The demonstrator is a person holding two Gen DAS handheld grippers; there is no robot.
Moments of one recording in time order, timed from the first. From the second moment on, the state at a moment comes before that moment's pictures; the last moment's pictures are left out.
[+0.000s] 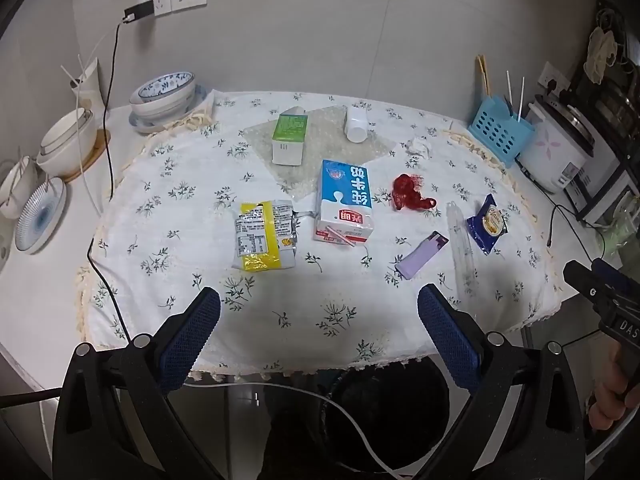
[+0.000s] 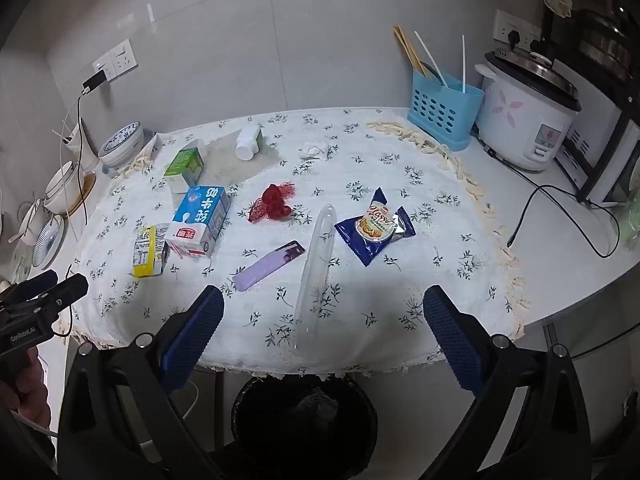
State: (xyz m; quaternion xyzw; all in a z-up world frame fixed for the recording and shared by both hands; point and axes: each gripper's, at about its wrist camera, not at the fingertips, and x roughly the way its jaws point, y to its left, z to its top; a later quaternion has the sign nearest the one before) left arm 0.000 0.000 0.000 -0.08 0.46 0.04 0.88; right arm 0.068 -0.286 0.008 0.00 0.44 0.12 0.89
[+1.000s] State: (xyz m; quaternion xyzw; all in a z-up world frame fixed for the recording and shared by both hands) left arm 0.005 -0.001 -0.004 -0.08 0.46 0.04 0.88; right arm 0.073 -0.287 0.008 0.00 0.44 0.12 0.89
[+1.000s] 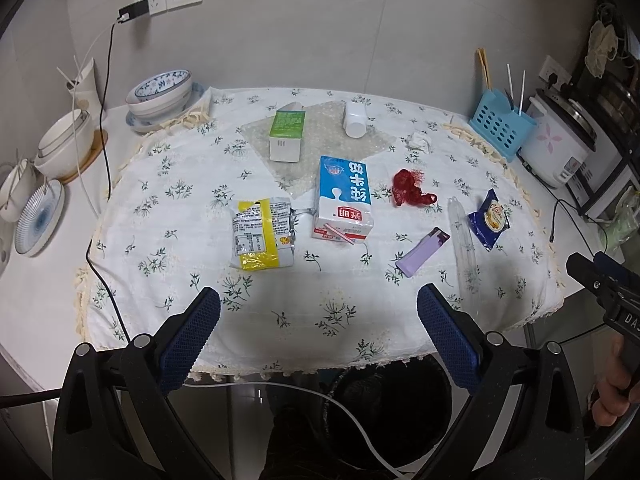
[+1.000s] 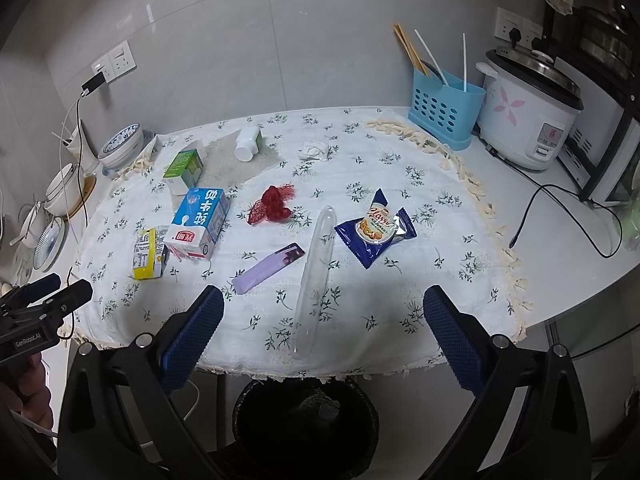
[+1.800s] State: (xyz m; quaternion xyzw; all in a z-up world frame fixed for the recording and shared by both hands) left arm 0.004 -0.006 0.000 -0.06 0.45 0.04 0.89; right arm 0.073 -0.288 0.010 0.00 0.44 0.12 0.89
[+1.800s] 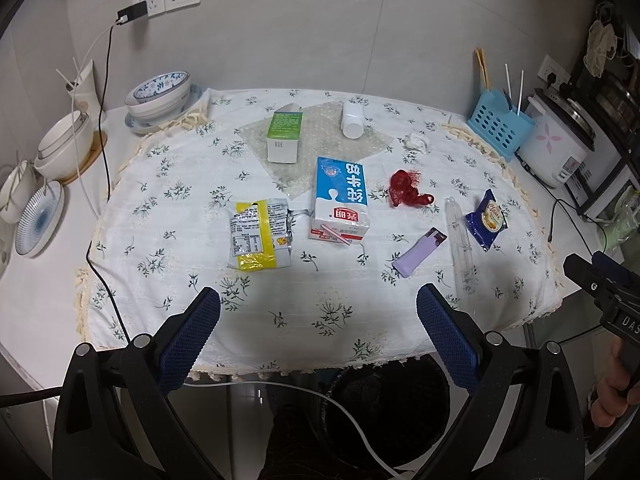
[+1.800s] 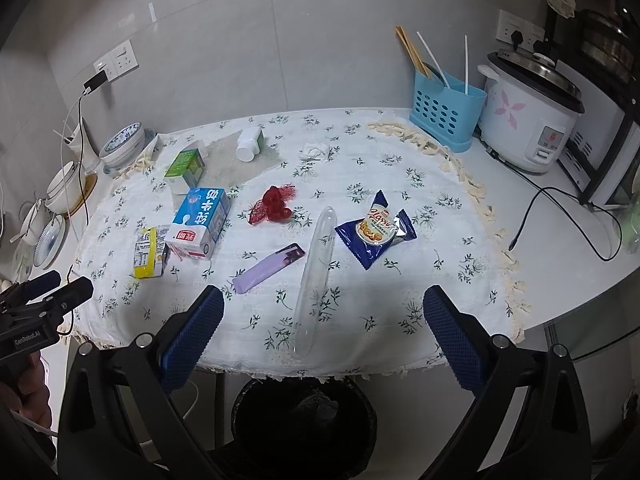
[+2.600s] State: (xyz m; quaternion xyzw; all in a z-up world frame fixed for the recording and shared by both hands) left arm 0.088 0.072 -0.071 -0.07 0.52 0.09 0.85; right arm 0.142 -0.235 -0.055 -0.02 0.52 0.12 0.84
